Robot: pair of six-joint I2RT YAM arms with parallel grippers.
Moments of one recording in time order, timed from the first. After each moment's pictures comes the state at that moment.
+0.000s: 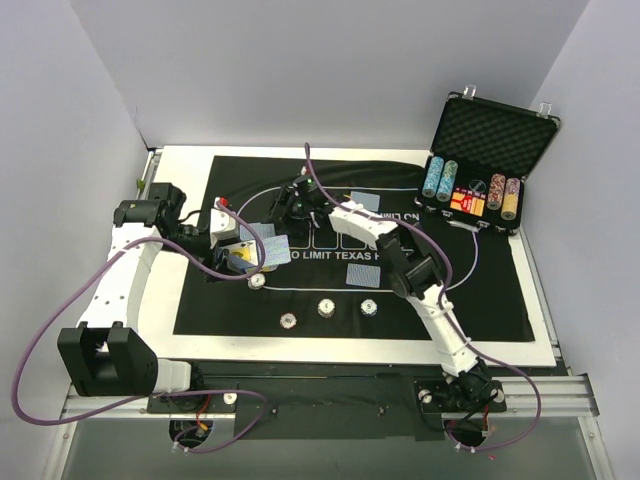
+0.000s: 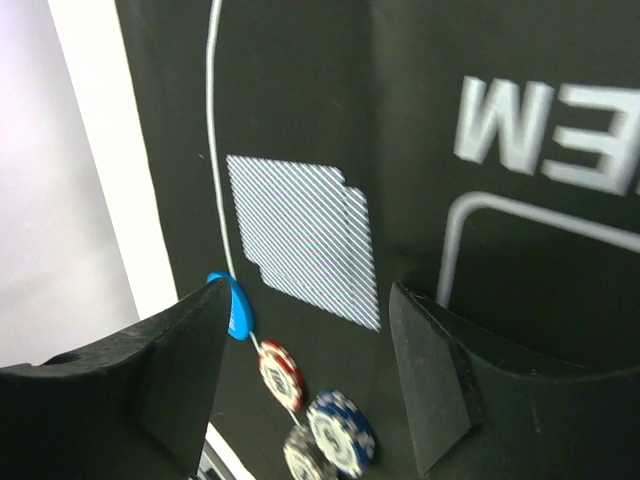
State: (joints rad) left arm -0.01 1.36 1.29 -1.34 1.03 1.33; right arm 0.66 2.49 1.97 -0.16 -0.29 0.99
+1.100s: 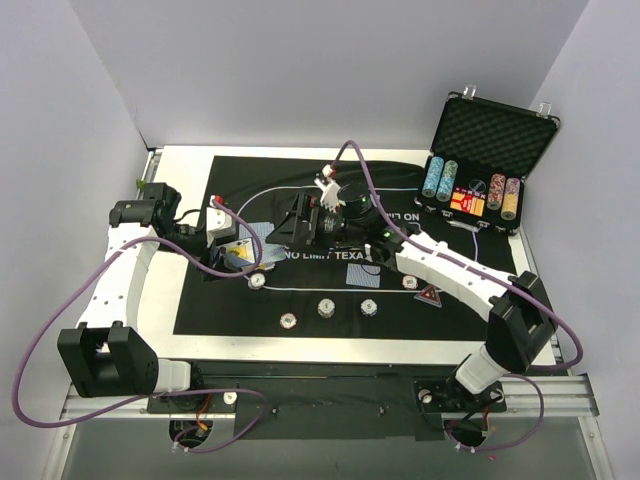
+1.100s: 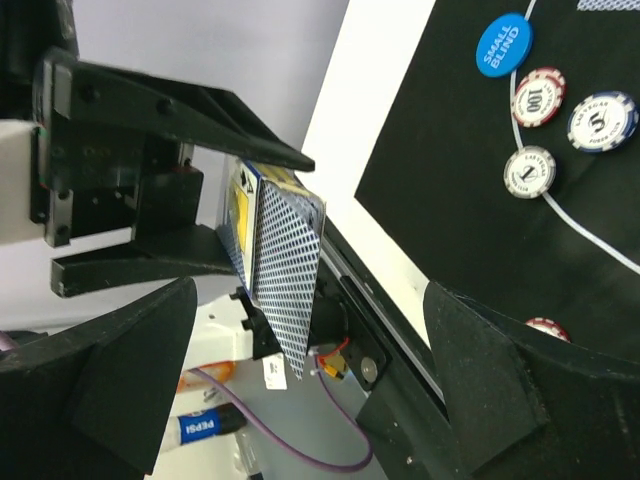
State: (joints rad) left arm 0.02 1.36 1.29 -1.34 1.03 1.33; right arm 0.75 1.56 1.20 -0.01 -0.45 0.95
